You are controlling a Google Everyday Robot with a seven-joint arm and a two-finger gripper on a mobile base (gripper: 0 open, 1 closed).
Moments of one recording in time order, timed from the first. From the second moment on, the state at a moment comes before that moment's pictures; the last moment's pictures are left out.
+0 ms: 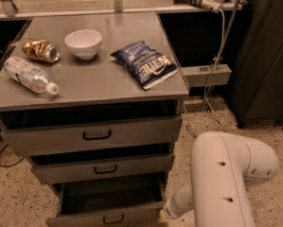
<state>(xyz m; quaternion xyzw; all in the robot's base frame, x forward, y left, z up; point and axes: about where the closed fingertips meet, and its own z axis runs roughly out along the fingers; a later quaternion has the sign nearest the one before) 0.447 -0.116 0.169 -0.26 0.95 0.16 0.06</state>
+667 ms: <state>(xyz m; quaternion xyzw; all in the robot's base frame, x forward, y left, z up) 0.472 -0.101 0.174 -0.26 0.95 0.16 0.08</state>
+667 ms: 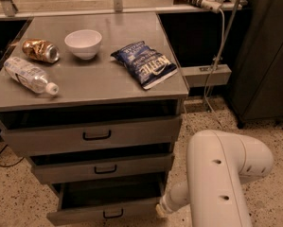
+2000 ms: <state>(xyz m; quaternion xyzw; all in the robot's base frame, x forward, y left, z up) 0.537 -0.062 0.183 -0.30 0.94 0.14 0.13</state>
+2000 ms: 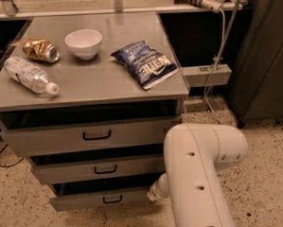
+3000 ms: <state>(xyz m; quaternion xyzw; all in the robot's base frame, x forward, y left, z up) 0.578 -0.040 0.182 -0.33 0.93 0.08 0.15</state>
